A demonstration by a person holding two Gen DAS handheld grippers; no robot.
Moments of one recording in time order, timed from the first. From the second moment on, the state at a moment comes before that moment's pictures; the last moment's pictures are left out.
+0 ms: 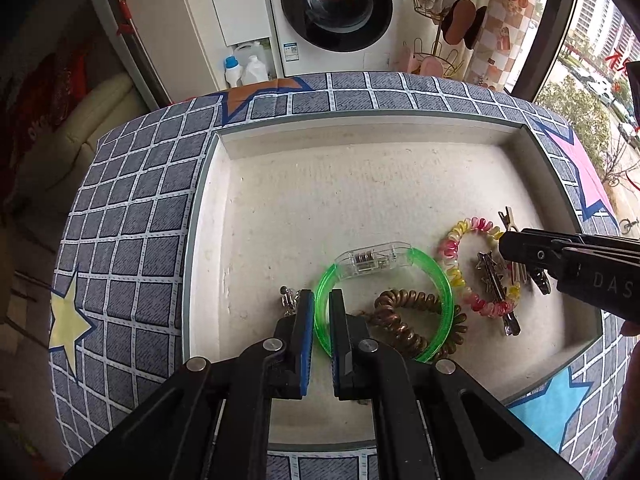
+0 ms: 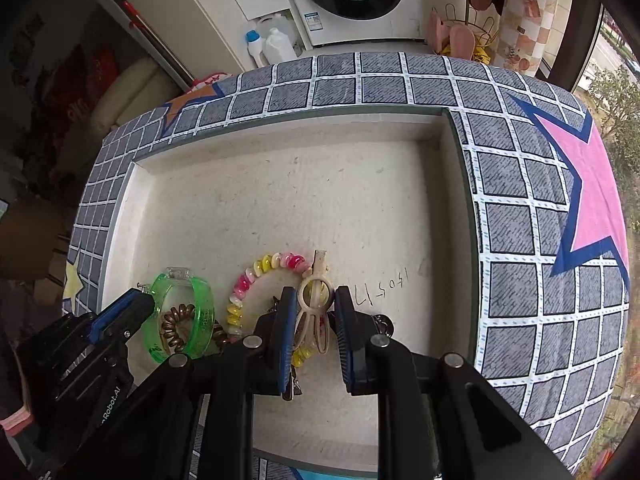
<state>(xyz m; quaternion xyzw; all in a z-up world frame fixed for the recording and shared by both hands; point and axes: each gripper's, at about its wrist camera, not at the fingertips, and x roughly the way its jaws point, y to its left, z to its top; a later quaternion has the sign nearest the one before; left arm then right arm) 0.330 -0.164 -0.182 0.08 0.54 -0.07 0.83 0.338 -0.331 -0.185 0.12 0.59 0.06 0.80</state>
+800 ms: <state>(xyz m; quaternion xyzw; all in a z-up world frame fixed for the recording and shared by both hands) 0.318 -0.153 -0.152 0.07 0.52 -0.06 0.85 0.330 -0.333 -0.161 0.16 0.56 0.07 0.81</state>
